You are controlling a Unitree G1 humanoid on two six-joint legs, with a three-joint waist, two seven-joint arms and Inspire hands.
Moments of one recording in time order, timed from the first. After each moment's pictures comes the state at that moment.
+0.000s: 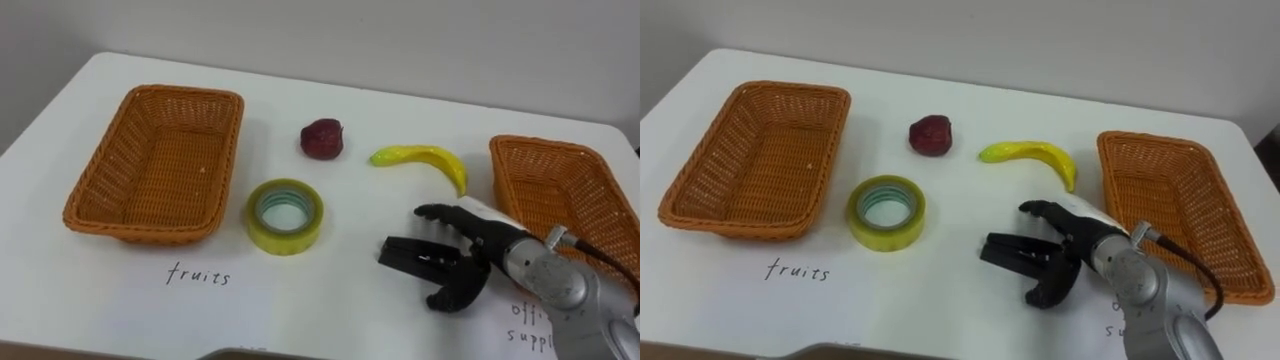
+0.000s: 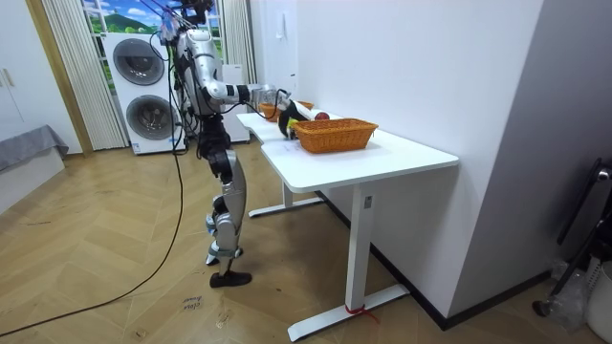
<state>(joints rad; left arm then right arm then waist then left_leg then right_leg) 0.18 0.27 0.05 1.12 -0.28 0.15 0.01 0.01 -0.41 0.14 -0.06 -0.71 0.32 0.54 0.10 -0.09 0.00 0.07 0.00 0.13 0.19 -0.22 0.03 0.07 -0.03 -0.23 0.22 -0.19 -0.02</state>
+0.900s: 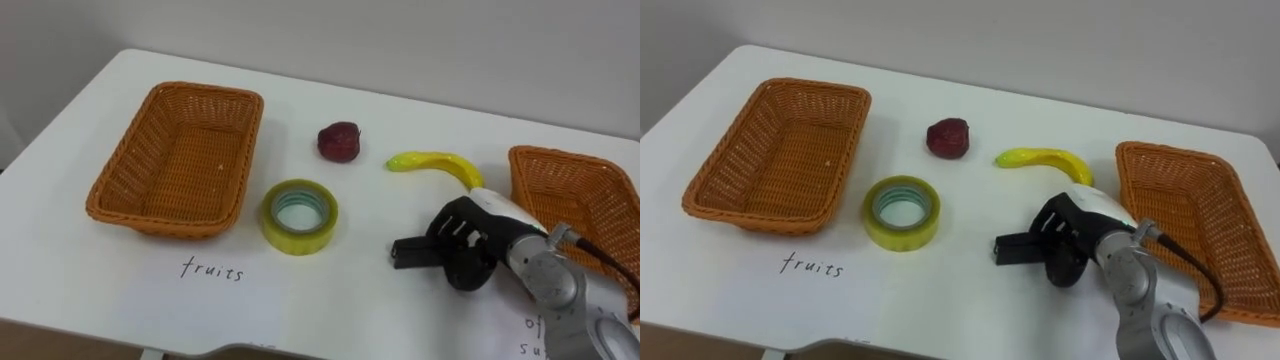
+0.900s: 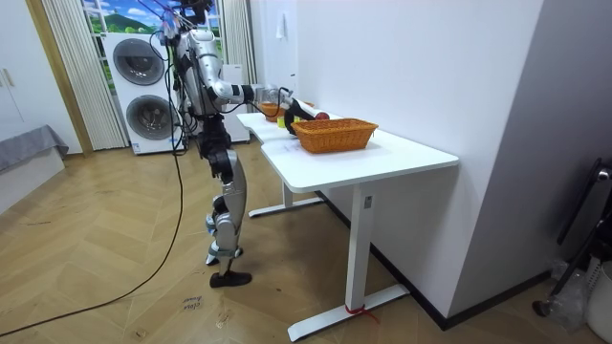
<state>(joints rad) 0.17 0.27 0.05 1.13 -0.27 0.15 0.04 0.00 -0.41 0.16 -0.05 -0.78 0.36 0.49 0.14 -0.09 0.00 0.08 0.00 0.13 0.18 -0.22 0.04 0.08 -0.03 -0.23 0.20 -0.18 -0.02</state>
